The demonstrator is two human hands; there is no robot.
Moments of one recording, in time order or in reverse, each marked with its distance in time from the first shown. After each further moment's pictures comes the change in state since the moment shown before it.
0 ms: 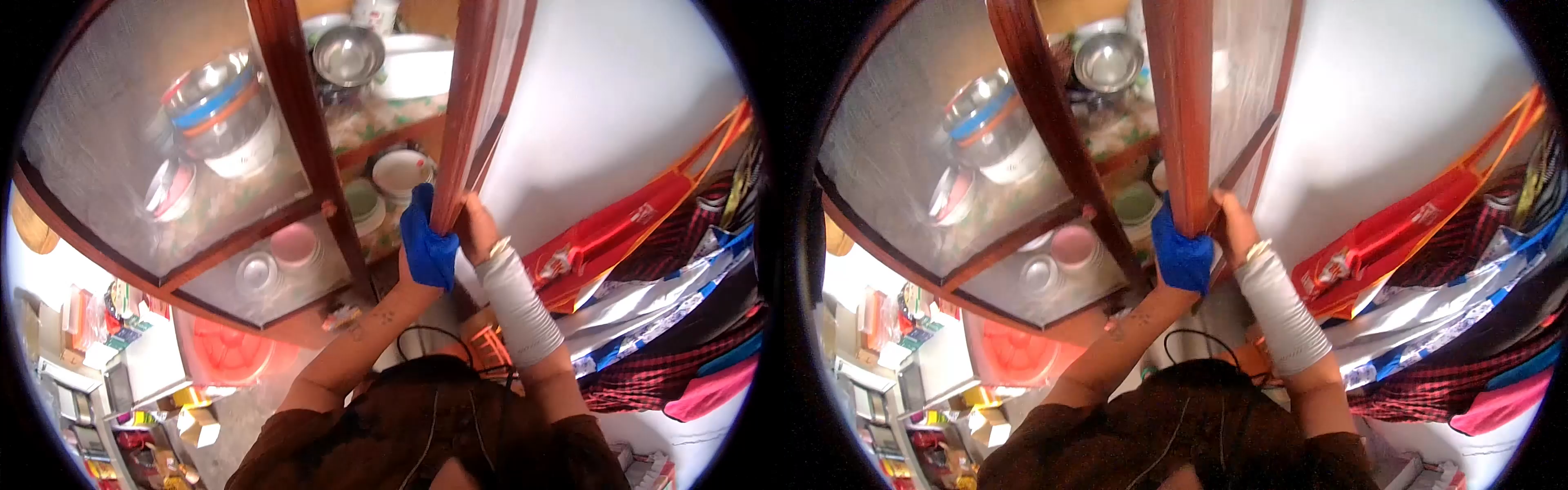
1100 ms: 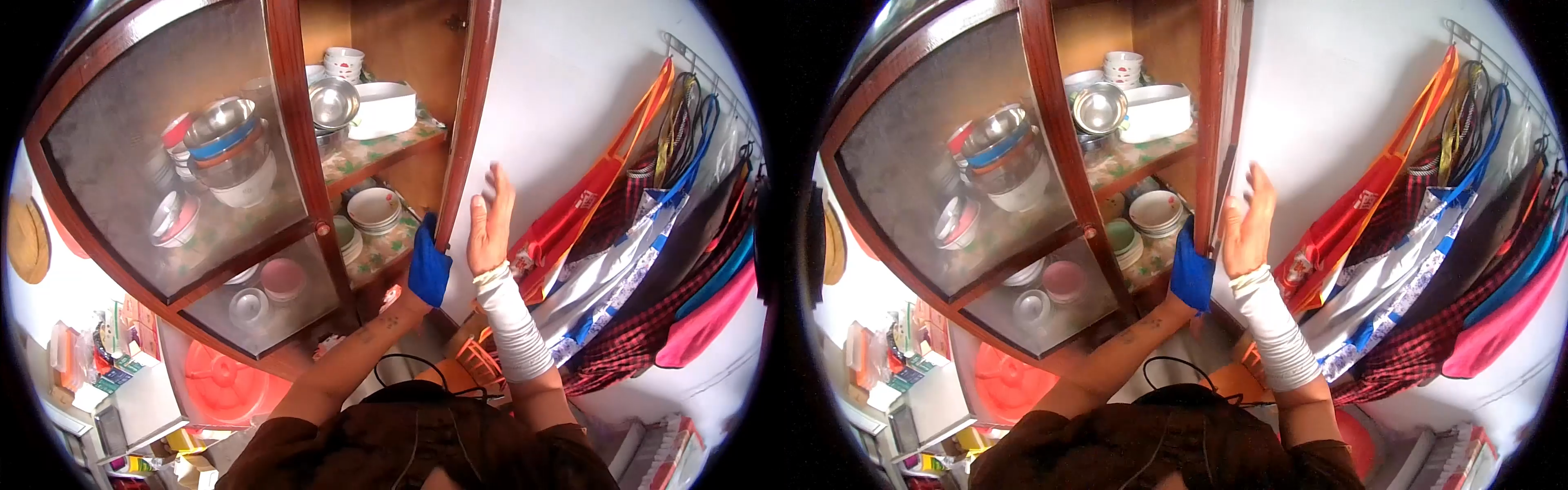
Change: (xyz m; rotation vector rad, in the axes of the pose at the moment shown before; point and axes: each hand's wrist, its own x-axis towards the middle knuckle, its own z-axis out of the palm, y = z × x) left_hand -0.037 0.005 0.012 0.026 -0.339 0.097; right_hand -0.091 -0.063 0.040 -0.947 0.465 -1.121
